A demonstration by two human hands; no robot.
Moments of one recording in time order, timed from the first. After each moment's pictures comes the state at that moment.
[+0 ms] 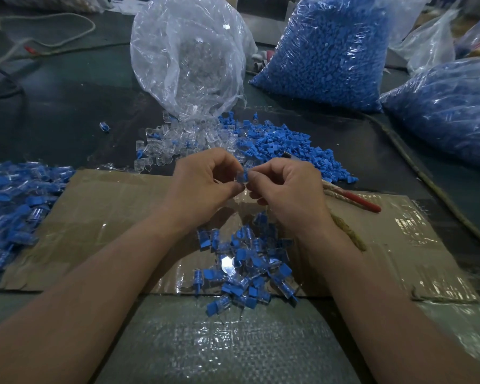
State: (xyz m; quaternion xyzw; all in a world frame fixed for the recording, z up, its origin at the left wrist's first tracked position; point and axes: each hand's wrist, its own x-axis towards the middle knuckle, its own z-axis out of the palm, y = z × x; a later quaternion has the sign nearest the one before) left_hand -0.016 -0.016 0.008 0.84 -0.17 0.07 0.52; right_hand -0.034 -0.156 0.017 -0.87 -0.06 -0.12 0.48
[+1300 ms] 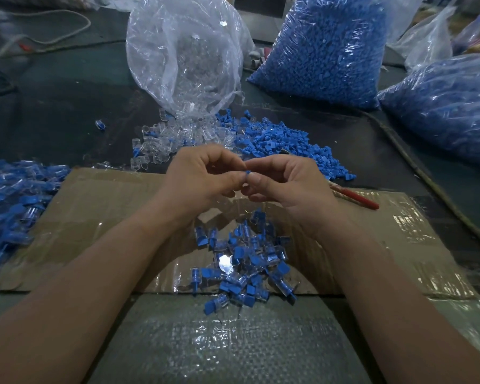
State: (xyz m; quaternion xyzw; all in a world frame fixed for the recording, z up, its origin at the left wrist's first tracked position) left_hand -0.019 -0.016 0.016 0.77 -0.16 0.00 0.62; right_hand -0.033 -0.172 0.021 -0.76 -0.11 0.04 0.63
